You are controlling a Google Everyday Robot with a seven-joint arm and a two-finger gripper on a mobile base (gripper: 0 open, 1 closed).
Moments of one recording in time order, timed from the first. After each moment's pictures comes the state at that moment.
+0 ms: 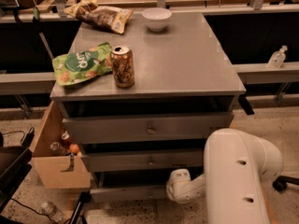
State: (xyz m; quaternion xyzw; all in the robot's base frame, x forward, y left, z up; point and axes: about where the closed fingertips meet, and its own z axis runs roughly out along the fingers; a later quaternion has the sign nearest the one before) arm 0.531 -0.115 0.187 -0.75 0.65 -0.07 0.12
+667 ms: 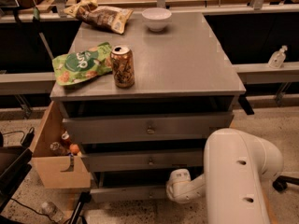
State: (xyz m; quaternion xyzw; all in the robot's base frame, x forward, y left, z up) arm 0.531 -0.115 0.188 -0.75 0.65 -0.07 0.12
